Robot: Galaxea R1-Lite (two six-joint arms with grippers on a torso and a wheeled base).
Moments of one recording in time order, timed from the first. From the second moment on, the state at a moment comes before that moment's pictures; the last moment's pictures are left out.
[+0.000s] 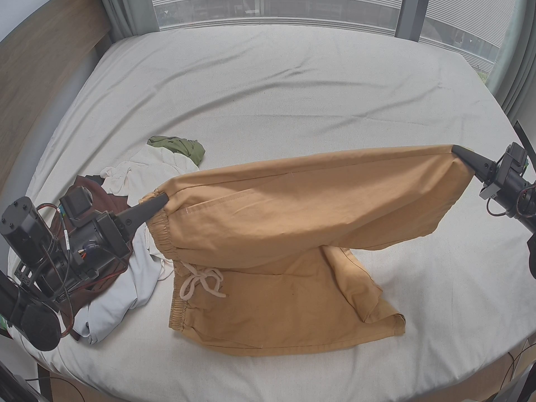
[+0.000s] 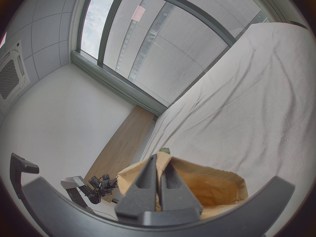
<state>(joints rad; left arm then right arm) -0.20 1.69 -0.32 -1.55 -0.59 -0.60 -0.10 1.61 -0.57 -1.32 0.84 0.86</state>
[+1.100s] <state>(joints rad) -0.20 1.76 -0.45 -1.55 -0.41 -0.60 -0.07 1.58 -0.61 -1.27 0.83 0.85</state>
